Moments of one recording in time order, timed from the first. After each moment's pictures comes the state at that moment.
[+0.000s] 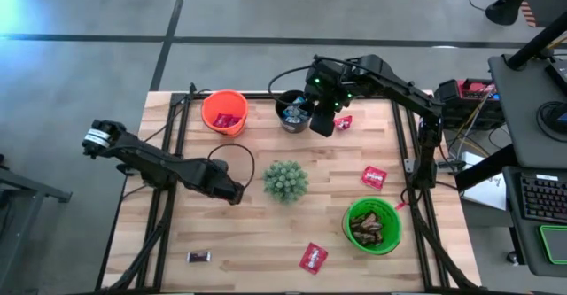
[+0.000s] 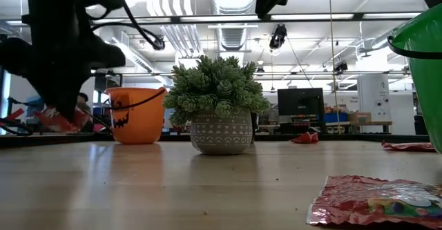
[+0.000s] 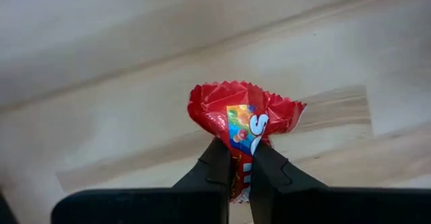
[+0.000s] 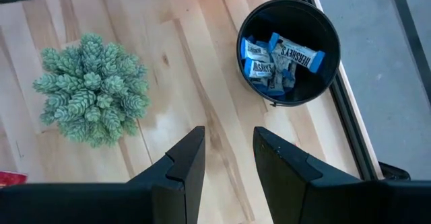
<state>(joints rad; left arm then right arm) -0.30 1.41 0.84 -0.94 -0.15 -1.57 -0.29 1.90 2.35 -1.57 0.02 0.01</state>
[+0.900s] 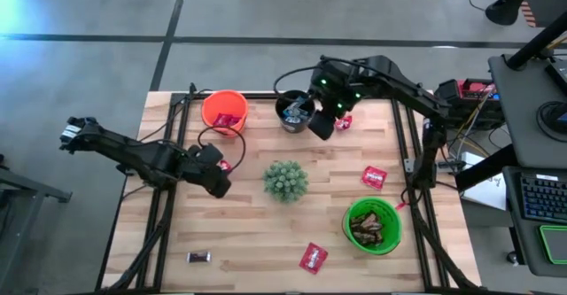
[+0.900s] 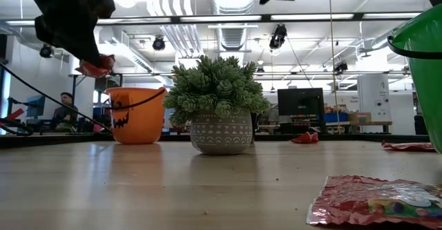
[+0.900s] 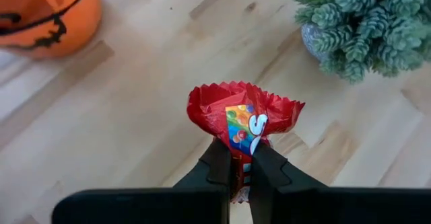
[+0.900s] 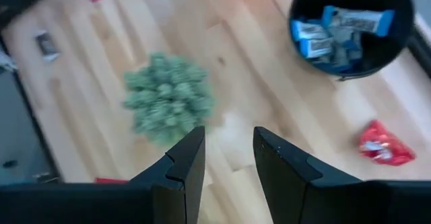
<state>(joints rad) -0.30 1.04 0.84 -0.94 -0.41 -1.01 -0.27 1.86 2.35 -1.57 -0.16 0.30</state>
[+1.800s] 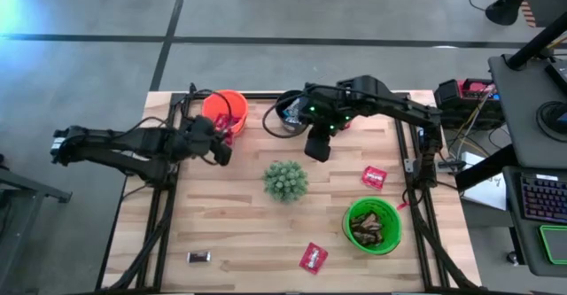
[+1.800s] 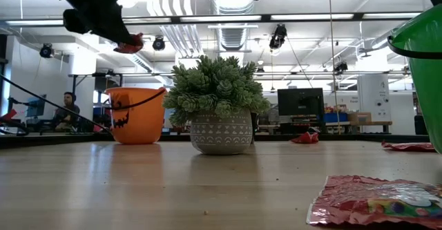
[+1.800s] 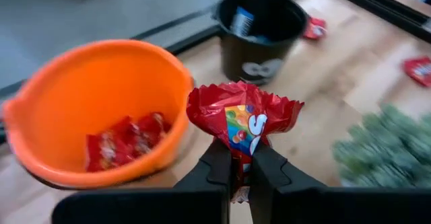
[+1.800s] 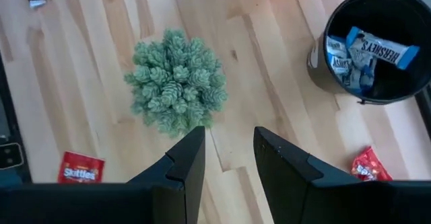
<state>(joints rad) -0.05 0.90 0.84 -0.73 -0.67 -0.69 -0.12 1.91 2.35 -1.56 -0.05 0.19</state>
